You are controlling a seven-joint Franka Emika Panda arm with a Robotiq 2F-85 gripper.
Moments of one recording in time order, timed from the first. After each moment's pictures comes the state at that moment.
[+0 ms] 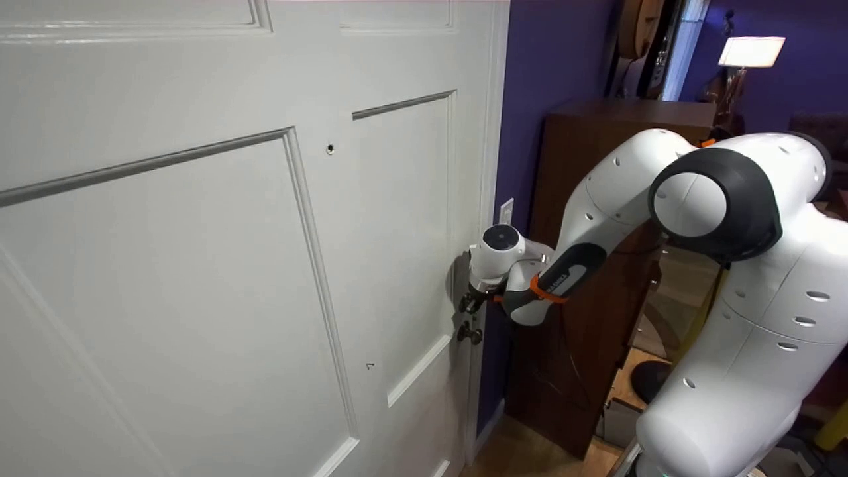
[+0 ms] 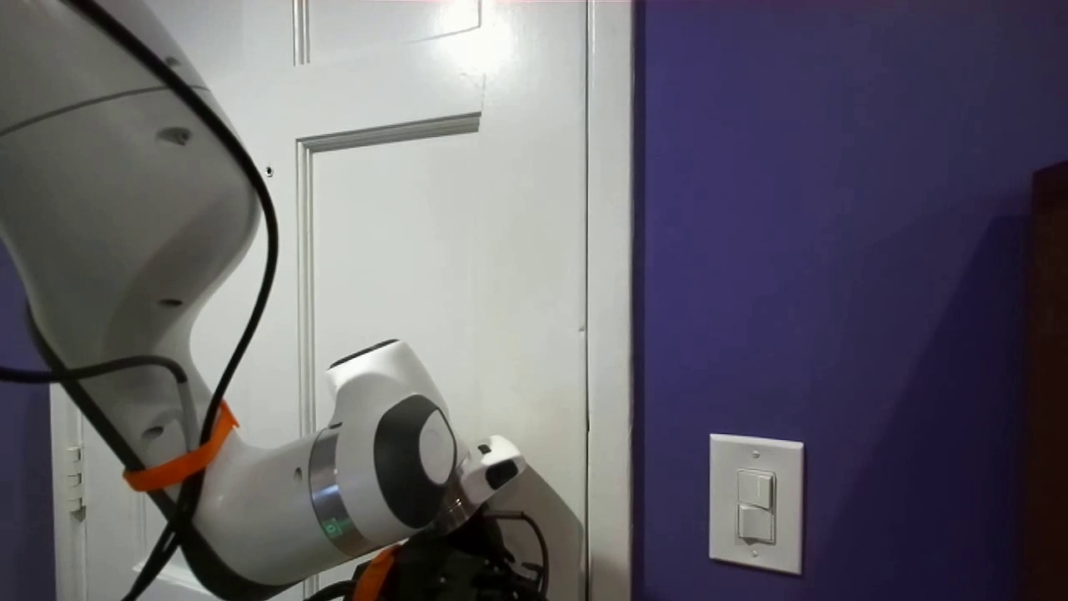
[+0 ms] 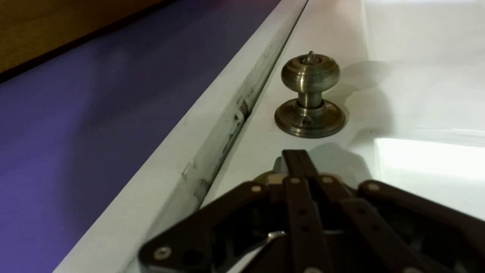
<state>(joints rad) -0.23 0.02 0.03 -2.54 -0.82 2.93 0.37</state>
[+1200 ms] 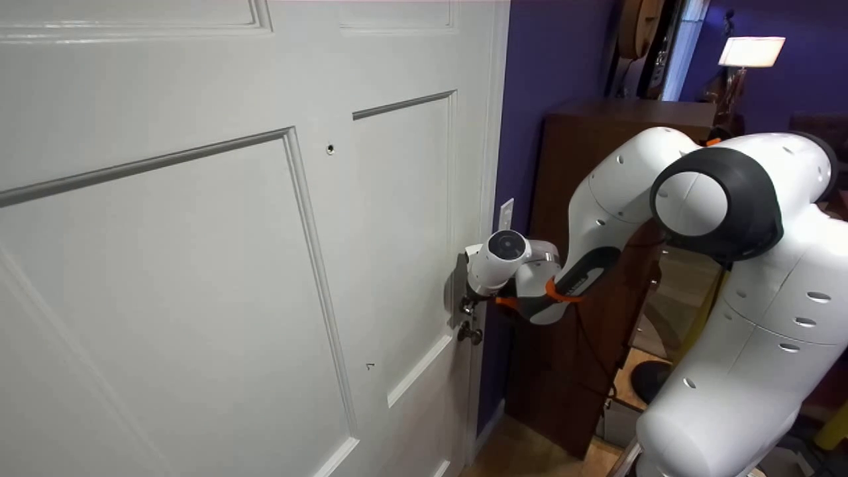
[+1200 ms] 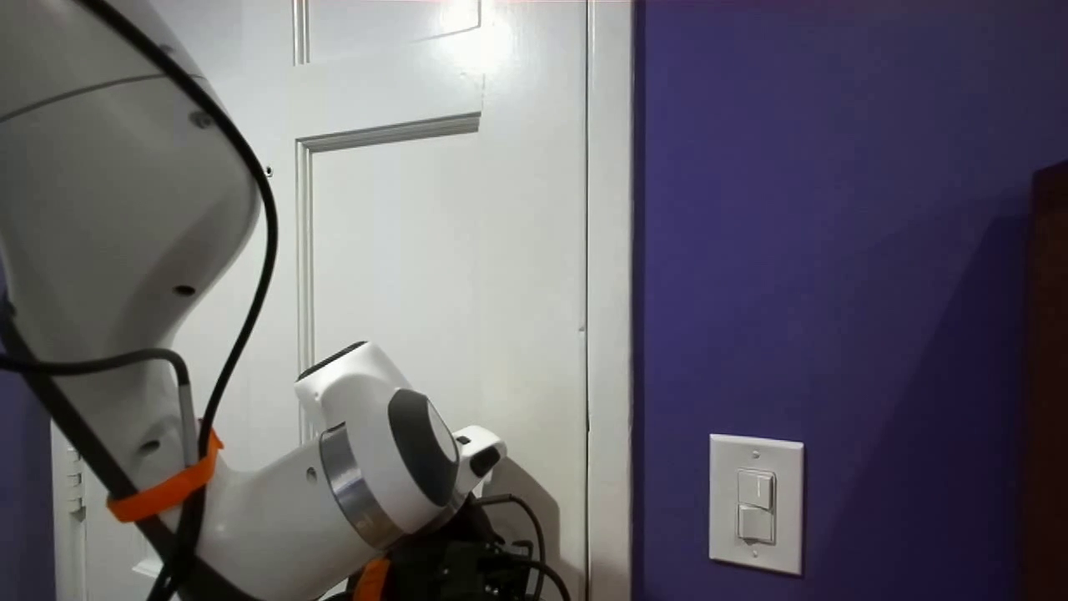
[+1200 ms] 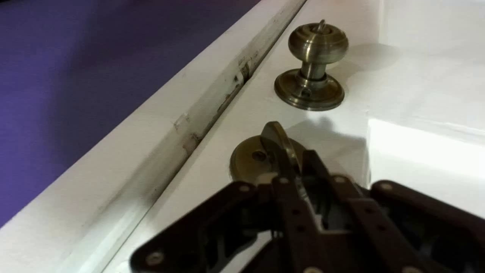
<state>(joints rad) -0.23 0.01 0.01 -2.53 -1.14 3.02 0.51</state>
